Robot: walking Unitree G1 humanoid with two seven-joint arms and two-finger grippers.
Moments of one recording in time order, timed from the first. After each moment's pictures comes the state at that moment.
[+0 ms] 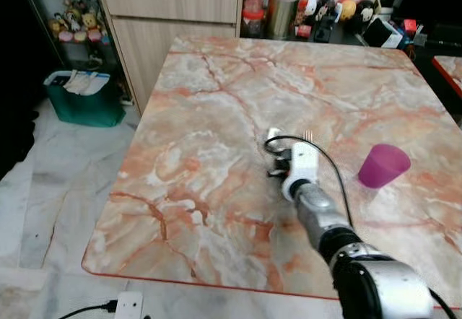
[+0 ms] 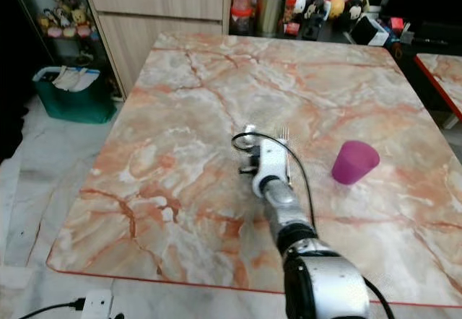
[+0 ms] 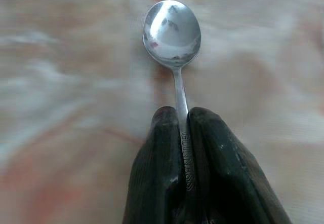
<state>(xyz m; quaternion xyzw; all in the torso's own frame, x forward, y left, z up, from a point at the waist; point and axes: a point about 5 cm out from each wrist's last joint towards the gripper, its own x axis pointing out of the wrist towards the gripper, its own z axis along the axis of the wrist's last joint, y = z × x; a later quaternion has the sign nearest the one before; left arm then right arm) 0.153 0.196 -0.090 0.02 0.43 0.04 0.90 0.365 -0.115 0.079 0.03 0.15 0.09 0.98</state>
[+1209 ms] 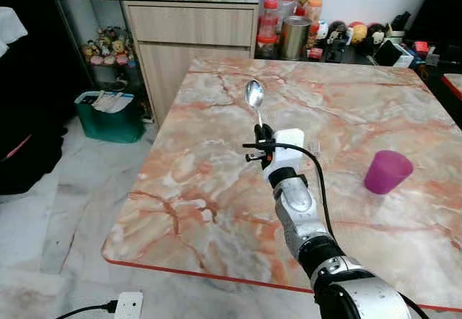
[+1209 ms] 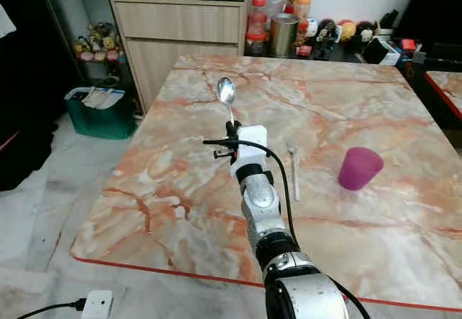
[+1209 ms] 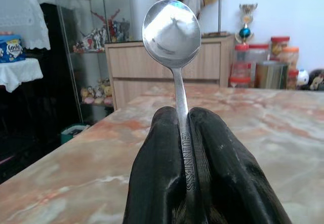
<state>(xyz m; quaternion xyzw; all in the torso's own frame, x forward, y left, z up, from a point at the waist) 0.163 0.206 -0.089 0.02 0.46 0.03 0.88 0.359 -0.075 0.126 0.00 -0.09 0.13 0.99</state>
